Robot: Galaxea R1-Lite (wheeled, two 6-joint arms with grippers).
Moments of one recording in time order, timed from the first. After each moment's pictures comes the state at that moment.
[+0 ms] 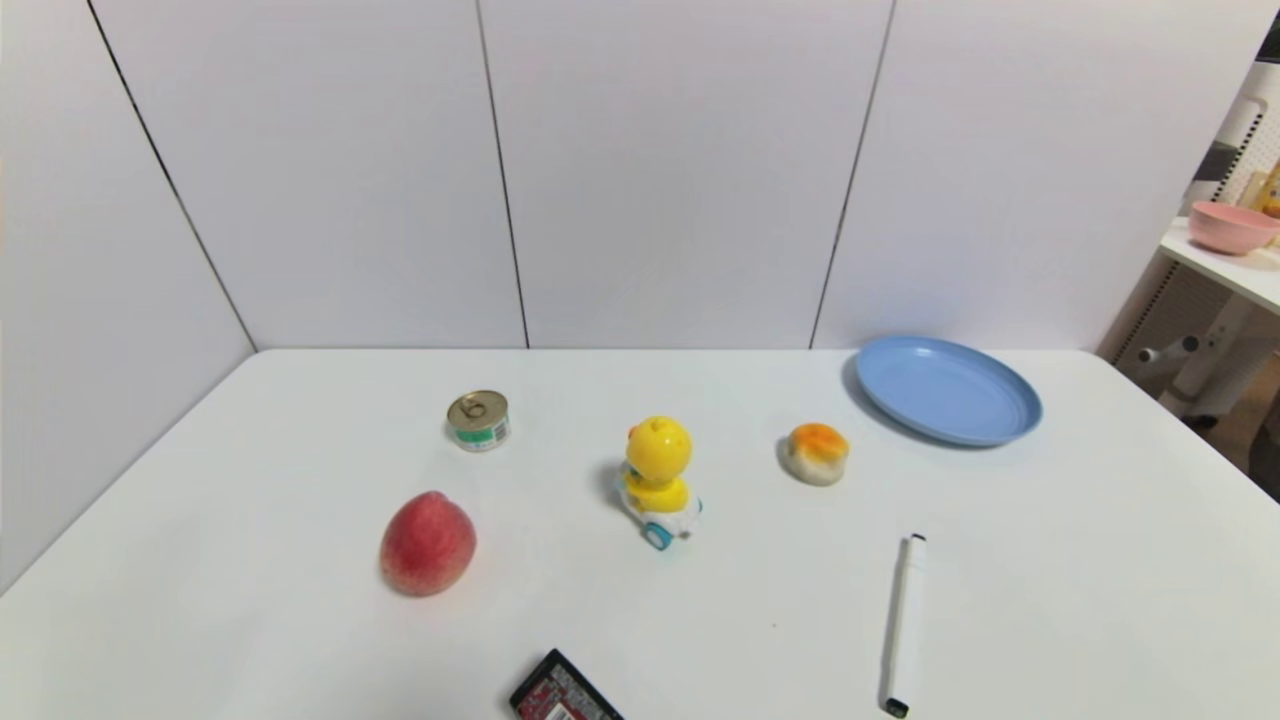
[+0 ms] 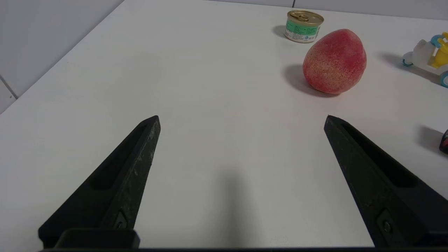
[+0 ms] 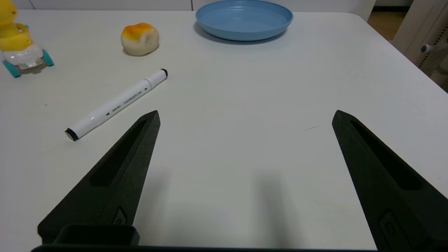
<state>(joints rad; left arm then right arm) -0.01 0.00 0.00 -0.01 0.03 -0.09 0.01 0.00 0.00 0.00 0.00 -0.01</state>
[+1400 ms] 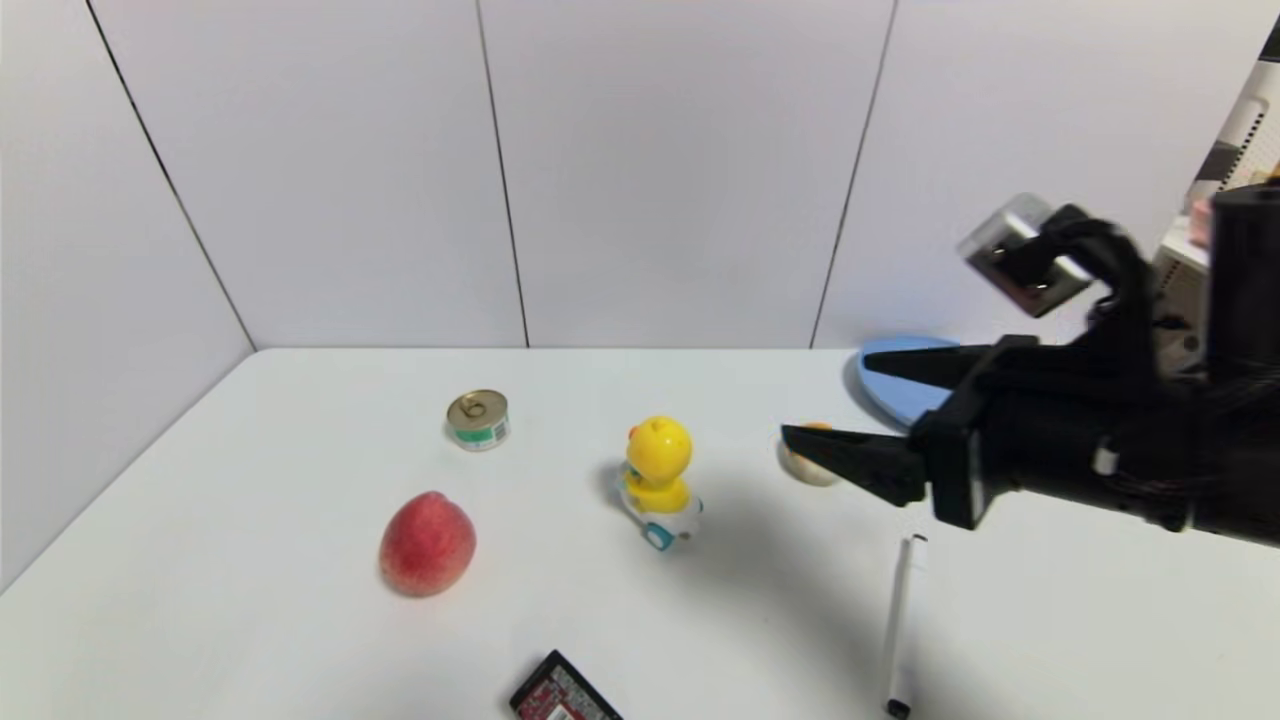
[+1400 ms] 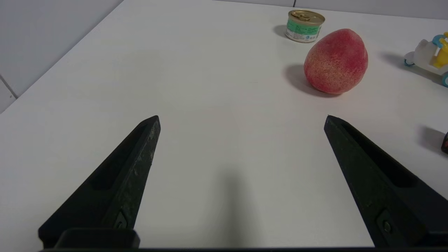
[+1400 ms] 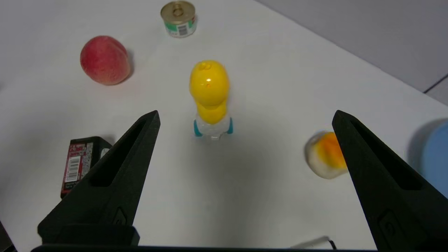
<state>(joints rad) -0.01 0.00 0.00 -0.01 0.03 -0.09 0.63 1.39 -0.88 -0.20 0.08 -0.08</state>
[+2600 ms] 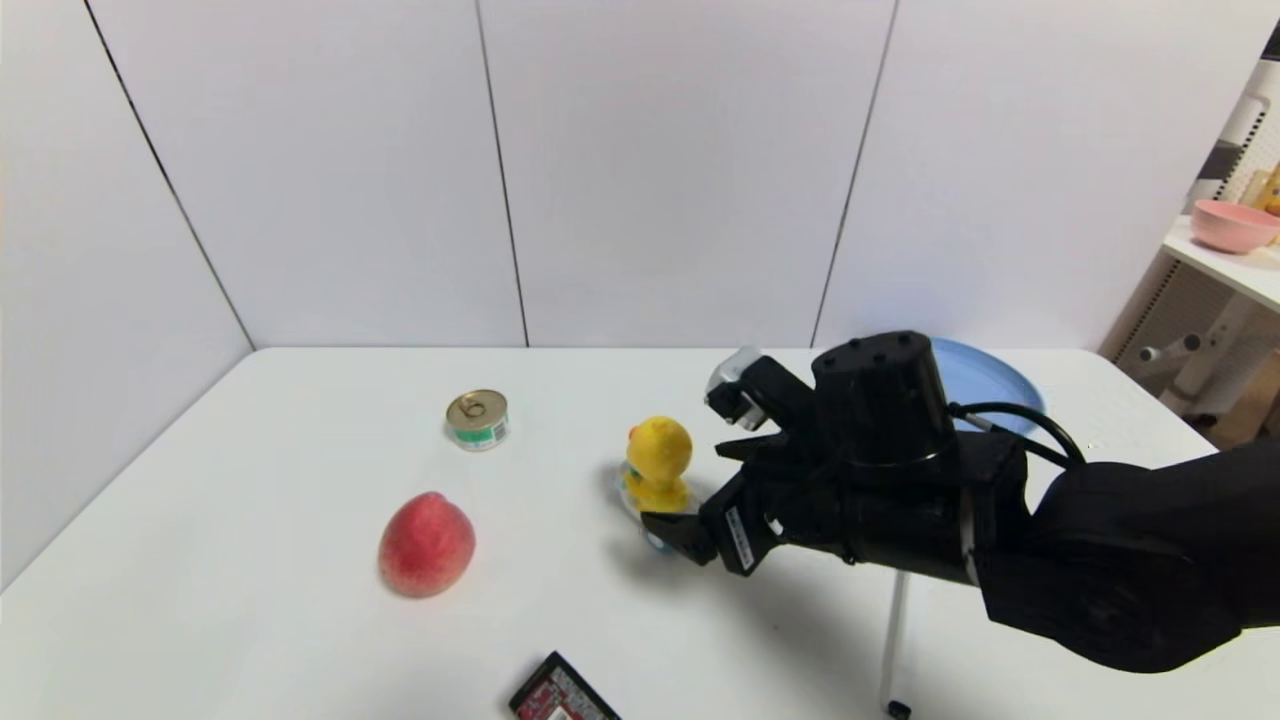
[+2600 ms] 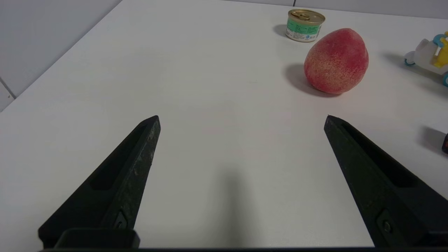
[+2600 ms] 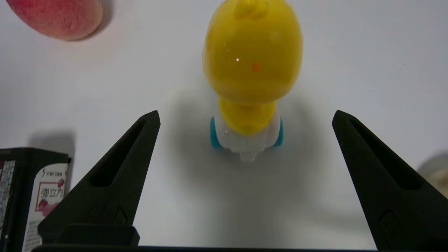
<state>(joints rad) -0.01 0.00 0.00 -0.01 0.03 -0.09 0.72 1.82 -0.88 -0.47 0.06 -0.07</state>
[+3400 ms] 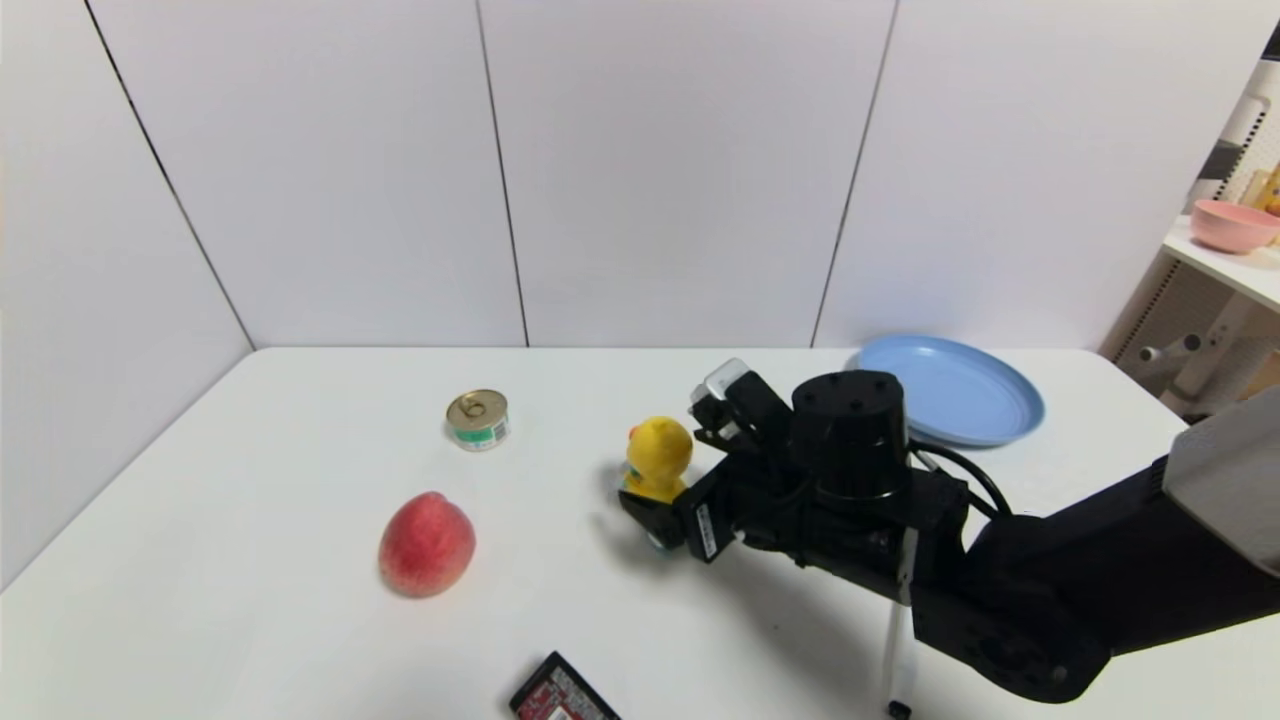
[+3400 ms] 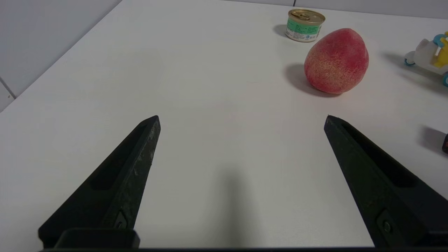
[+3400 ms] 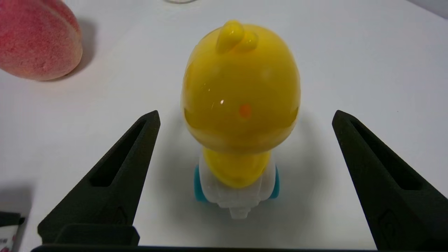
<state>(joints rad) -0.01 0.00 0.00 -0.01 0.03 -0.09 0.72 1.96 -0.81 -0.85 0.02 -0.07</state>
